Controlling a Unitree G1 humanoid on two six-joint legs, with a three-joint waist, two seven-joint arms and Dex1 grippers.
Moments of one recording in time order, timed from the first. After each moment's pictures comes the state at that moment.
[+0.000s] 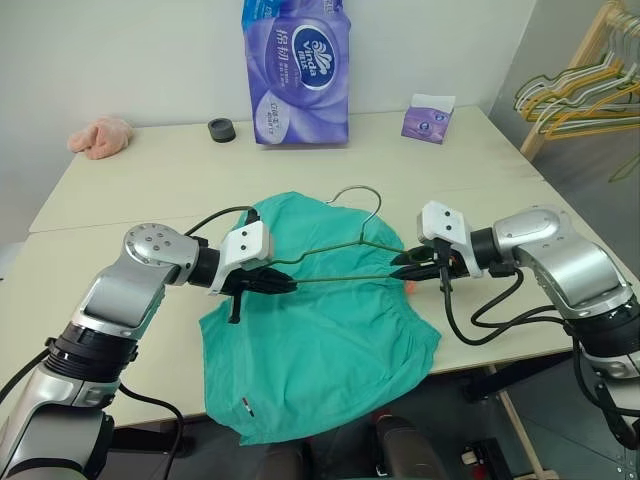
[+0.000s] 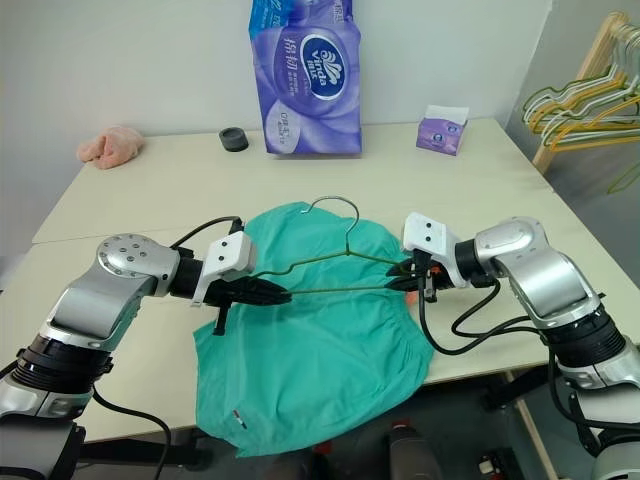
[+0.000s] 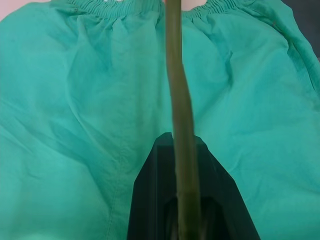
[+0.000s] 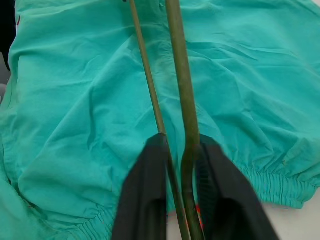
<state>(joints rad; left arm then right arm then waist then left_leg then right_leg) -0.55 0.85 -0.19 -0.06 -0.24 0.45 -1.34 -0.71 -0.78 0.33 -0.16 0.24 0.64 1.20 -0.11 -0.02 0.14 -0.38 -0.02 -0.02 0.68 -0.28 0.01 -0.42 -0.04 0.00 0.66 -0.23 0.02</state>
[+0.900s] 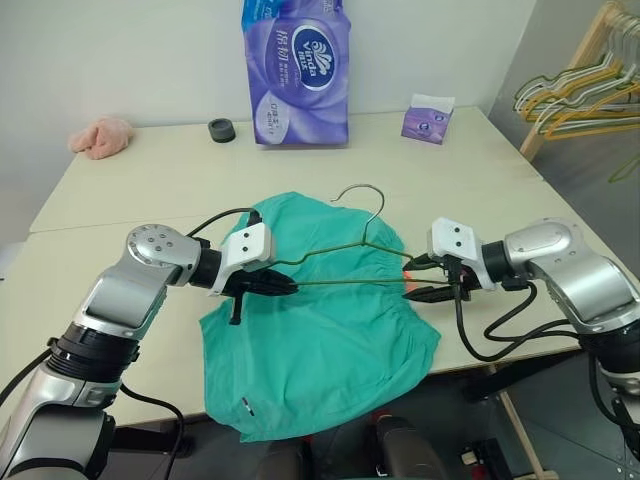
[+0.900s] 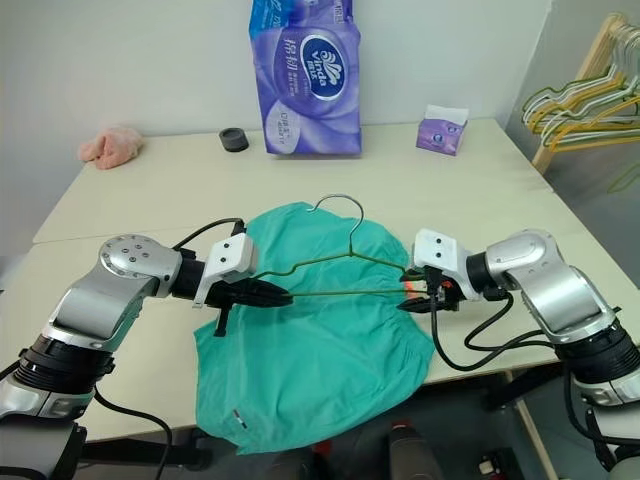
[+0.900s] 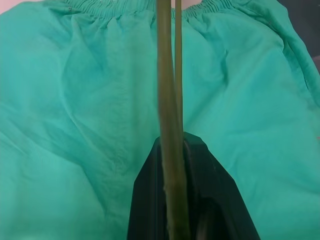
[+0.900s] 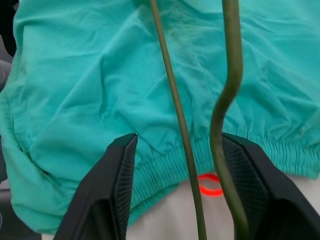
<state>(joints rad) -0.55 0.84 -0.20 -0.07 -0.24 0.45 -1.34 -0.64 -0.83 0.31 -0.20 0.22 0.63 1.20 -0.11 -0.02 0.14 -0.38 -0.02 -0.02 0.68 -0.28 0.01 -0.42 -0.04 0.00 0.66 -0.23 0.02</state>
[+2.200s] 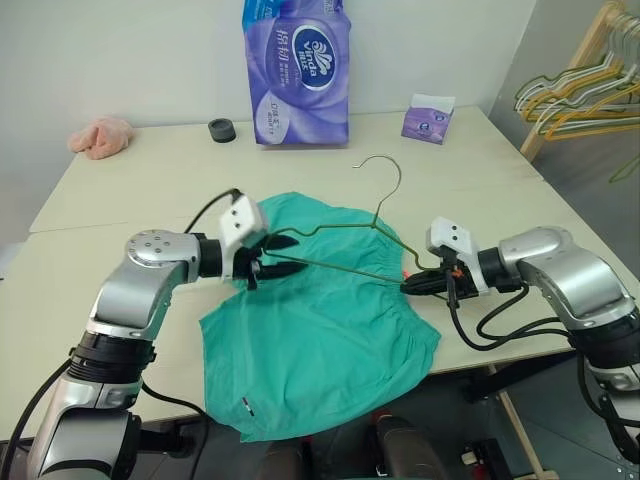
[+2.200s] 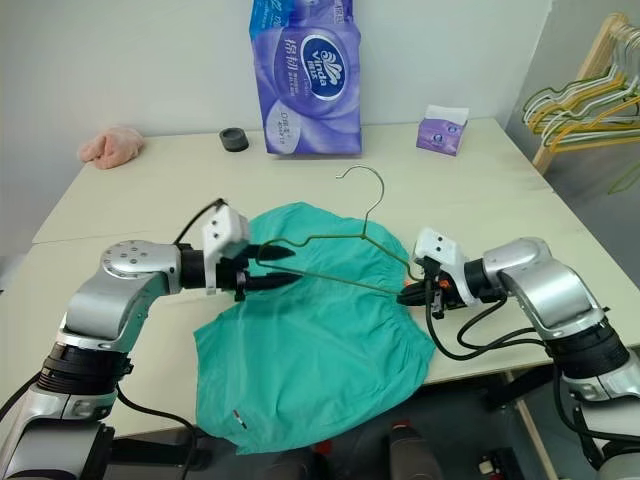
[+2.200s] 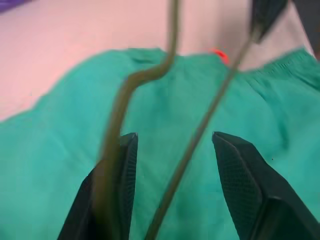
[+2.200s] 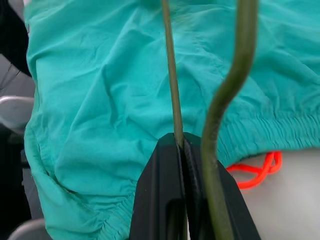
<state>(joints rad) -0.54 0.69 0.01 0.01 -0.33 0.50 -1.05 -0.61 -0.79 0.24 -0.18 0.32 0.88 1.18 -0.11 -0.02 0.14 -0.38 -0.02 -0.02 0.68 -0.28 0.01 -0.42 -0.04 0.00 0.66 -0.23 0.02</state>
